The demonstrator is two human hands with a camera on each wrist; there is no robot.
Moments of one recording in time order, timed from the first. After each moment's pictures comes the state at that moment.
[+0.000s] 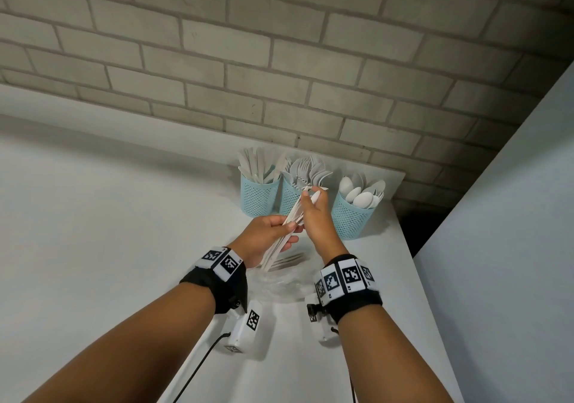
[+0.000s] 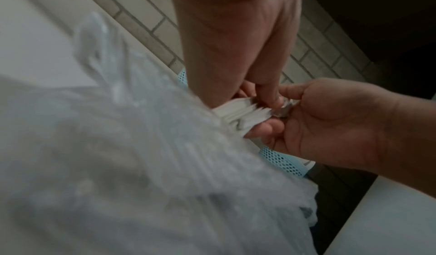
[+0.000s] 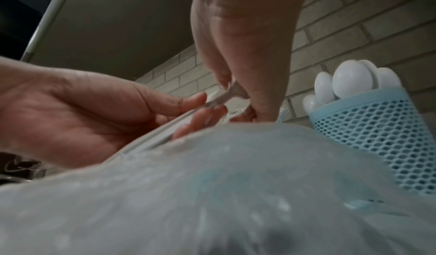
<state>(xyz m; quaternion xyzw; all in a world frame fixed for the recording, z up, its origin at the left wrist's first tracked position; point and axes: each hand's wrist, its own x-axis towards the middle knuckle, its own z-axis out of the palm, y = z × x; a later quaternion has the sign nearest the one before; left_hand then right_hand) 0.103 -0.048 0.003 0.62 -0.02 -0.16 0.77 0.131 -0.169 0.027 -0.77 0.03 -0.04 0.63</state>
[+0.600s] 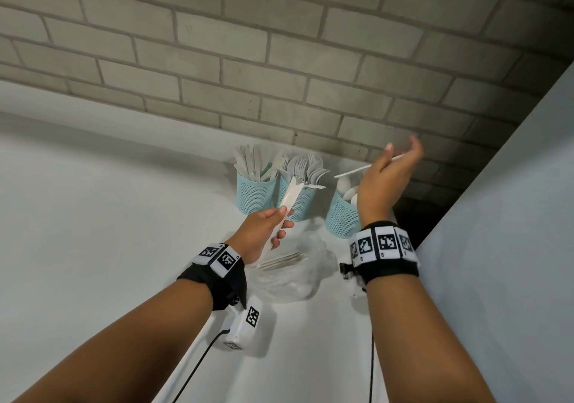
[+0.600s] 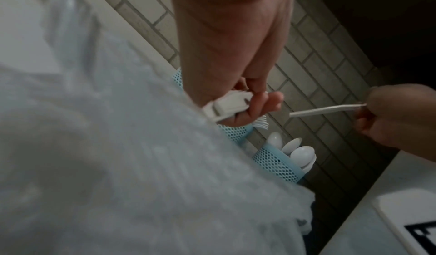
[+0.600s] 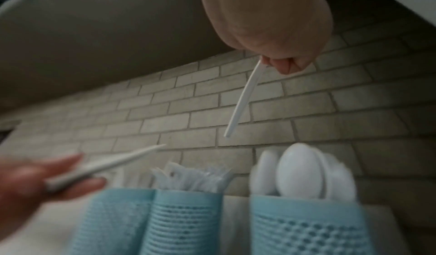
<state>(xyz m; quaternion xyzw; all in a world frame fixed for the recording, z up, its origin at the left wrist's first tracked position) 0.110 -0.052 0.010 0.61 0.05 -0.14 0.78 0.151 -0.228 0.092 -0.71 0.08 -0.51 0.48</state>
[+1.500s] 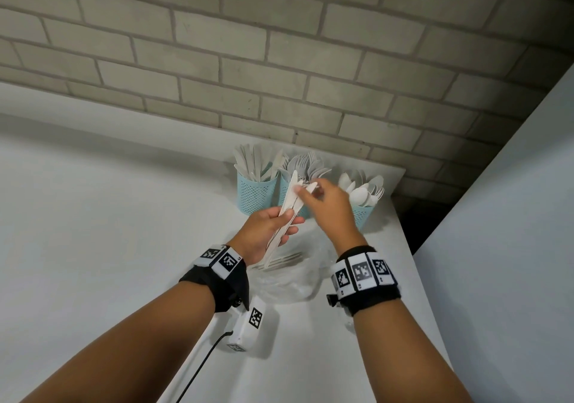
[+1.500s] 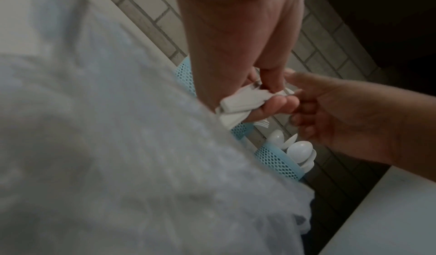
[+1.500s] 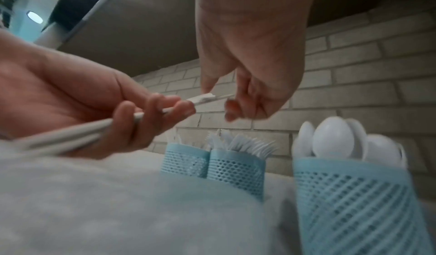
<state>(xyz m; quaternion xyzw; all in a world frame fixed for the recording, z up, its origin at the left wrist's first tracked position) 0.108 -0.056 0.012 0.58 0.01 -0.14 0.80 0.135 -0.192 0.048 -0.90 -0.06 -0.14 0.41</state>
